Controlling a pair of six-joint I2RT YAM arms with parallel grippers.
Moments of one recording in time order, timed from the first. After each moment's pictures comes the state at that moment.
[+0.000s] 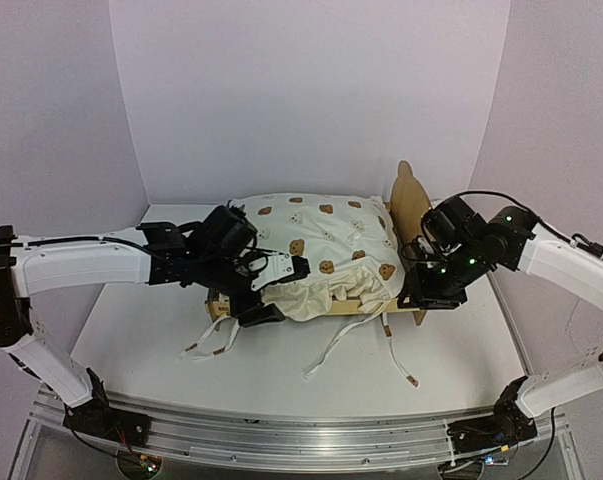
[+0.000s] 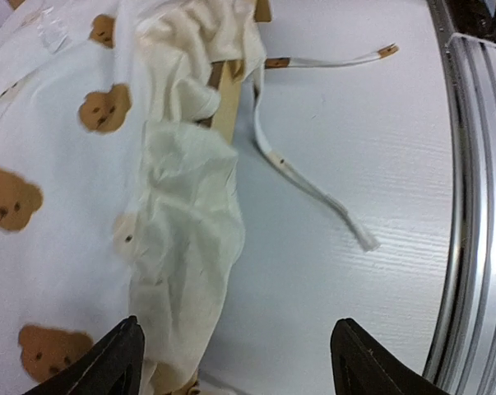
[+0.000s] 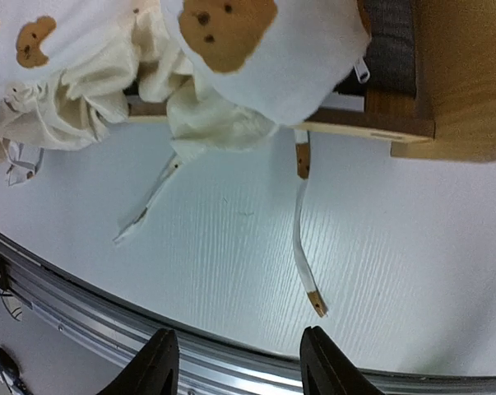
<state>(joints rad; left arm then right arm) -0.98 1.53 1.19 -0.49 0.12 0.46 0.70 1.28 1.17 -1.05 -0.07 0.61</state>
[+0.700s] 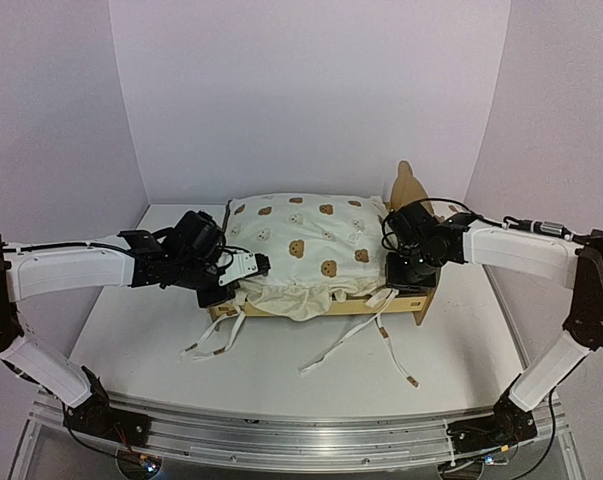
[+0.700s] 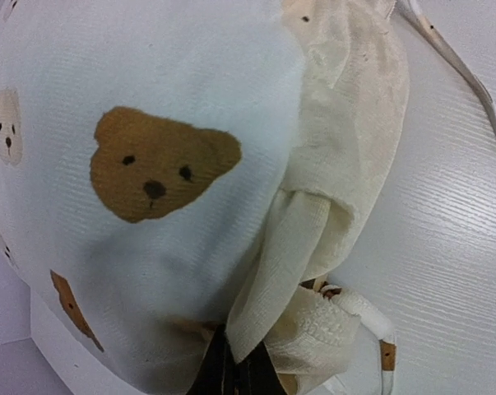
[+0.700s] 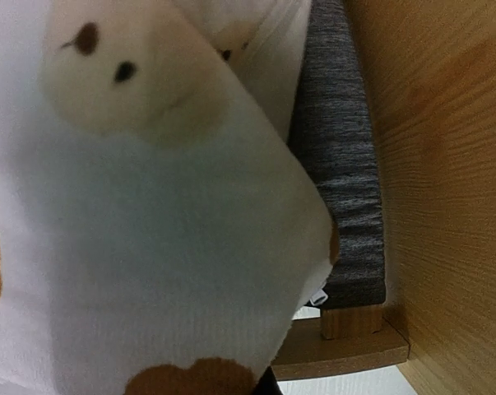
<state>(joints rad) -0.81 1.44 1.01 -0.42 -0.10 0.63 0.64 1.60 1.19 -0.71 0.21 0.63</state>
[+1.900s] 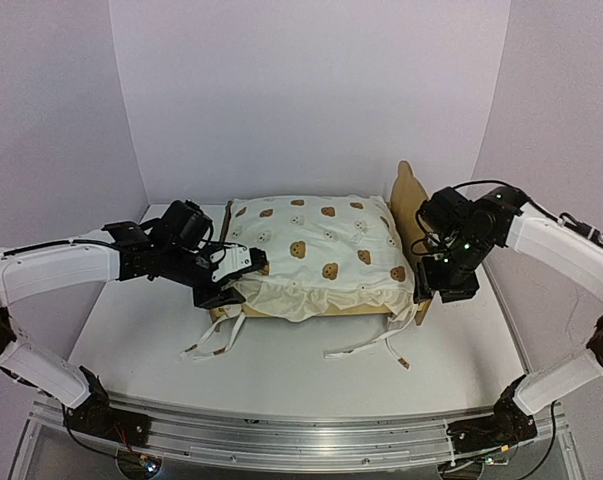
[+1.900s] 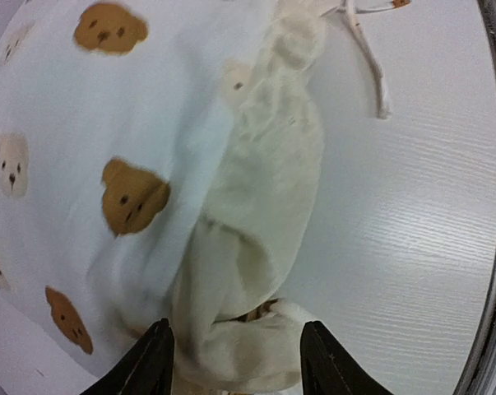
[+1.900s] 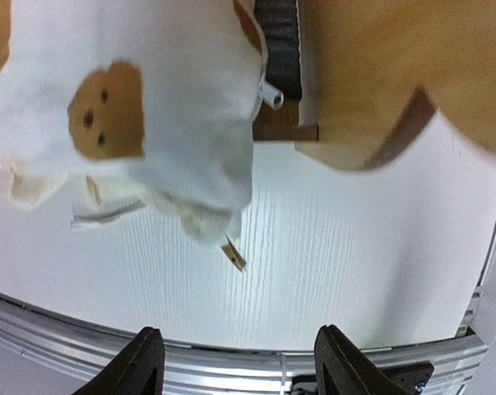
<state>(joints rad) -0.78 1.37 1.03 -0.49 0.15 0.62 0.64 1.40 1.32 -1.26 0.06 0.59</state>
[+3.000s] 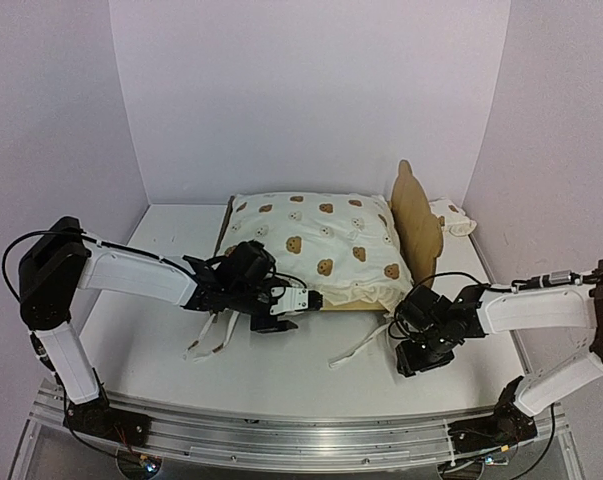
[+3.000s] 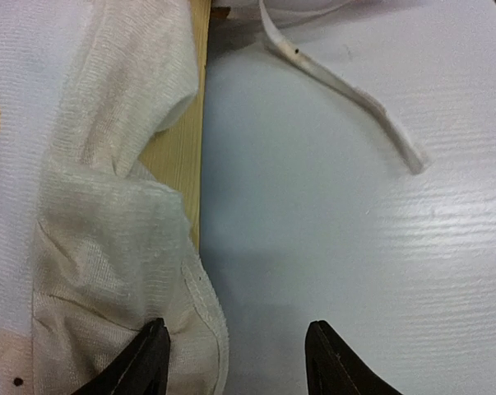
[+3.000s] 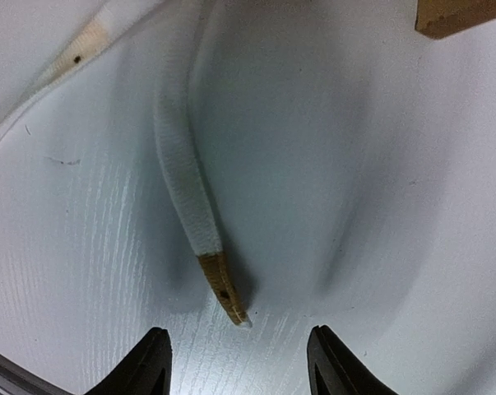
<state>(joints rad) -0.95 1.77 1.05 -0.05 0.13 0.73 0.82 1.39 0.65 -0.64 0.08 0.56</state>
